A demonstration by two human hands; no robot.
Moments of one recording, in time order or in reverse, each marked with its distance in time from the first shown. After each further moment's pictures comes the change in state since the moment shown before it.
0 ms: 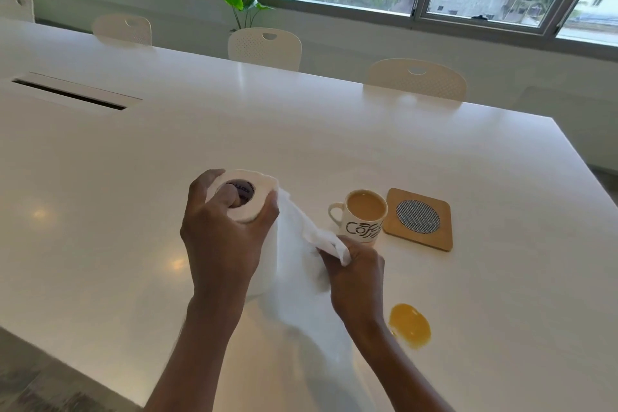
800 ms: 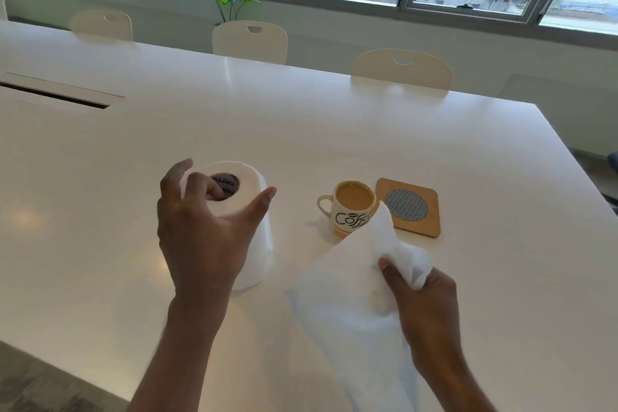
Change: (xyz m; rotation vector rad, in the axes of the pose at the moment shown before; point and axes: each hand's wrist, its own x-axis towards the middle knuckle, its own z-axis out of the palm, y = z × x) left_hand -0.004 0.005 -0.008 0.086 -0.003 0.005; right_hand -0.032 0.015 -0.096 0.125 0.200 0.300
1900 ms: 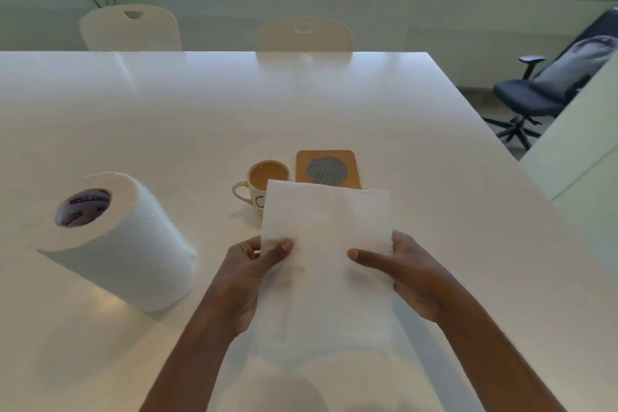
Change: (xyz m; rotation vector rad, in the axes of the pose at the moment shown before) left_hand -0.094 0.040 0.083 -0.976 -1.181 -0.856; right_hand 0.024 0.003 -0.102 0.174 -0.406 0.323
